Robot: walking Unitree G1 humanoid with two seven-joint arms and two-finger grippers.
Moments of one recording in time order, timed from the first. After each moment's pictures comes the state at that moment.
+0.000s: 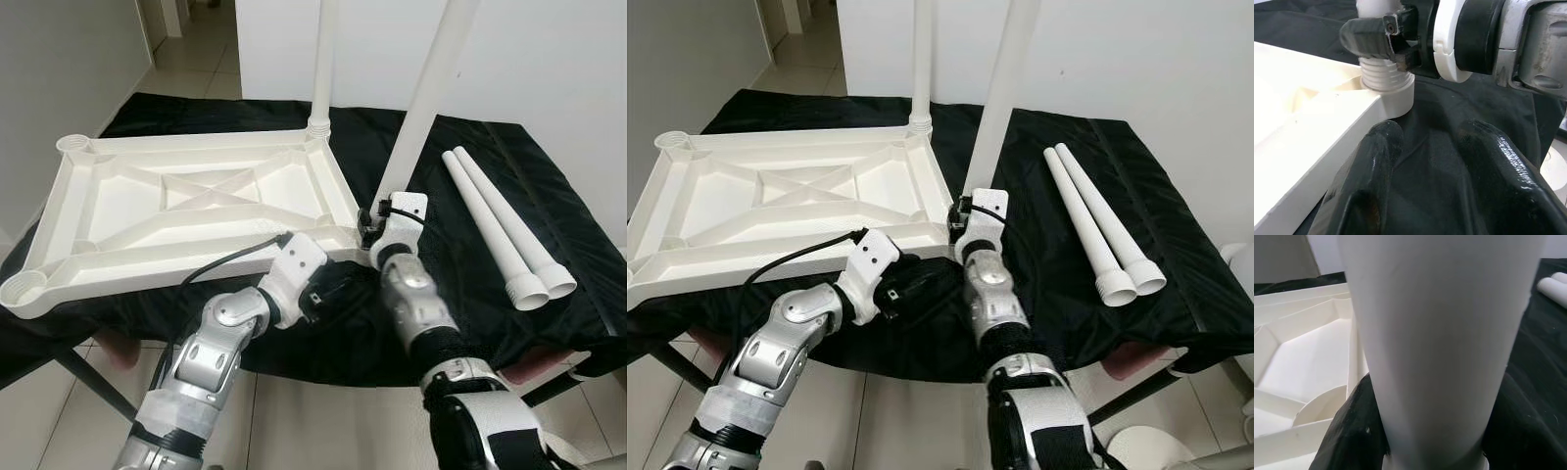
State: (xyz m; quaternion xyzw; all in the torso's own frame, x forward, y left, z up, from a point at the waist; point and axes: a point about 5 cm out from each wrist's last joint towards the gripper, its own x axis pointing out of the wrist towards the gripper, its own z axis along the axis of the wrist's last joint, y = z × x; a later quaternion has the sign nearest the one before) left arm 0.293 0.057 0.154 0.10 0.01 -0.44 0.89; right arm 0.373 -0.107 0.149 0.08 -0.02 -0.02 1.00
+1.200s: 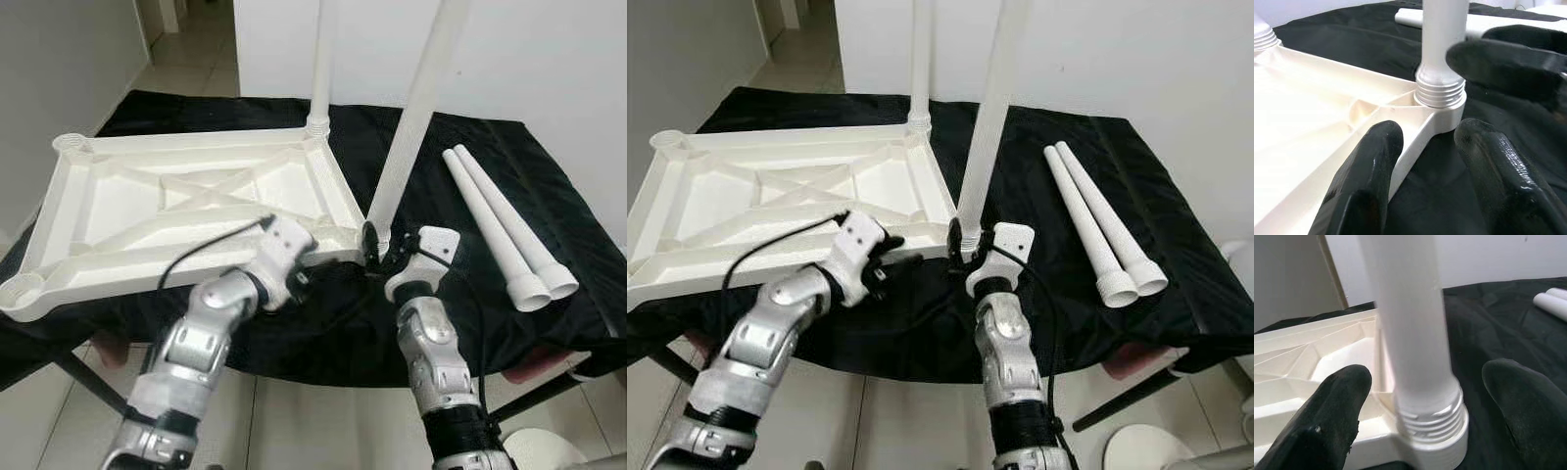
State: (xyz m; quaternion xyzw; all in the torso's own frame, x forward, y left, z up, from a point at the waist) left arm 0.313 0.077 0.170 0.10 0.00 -0.41 0.91; right arm 0.309 -0.119 0.144 0.10 -0.10 0.04 0.99
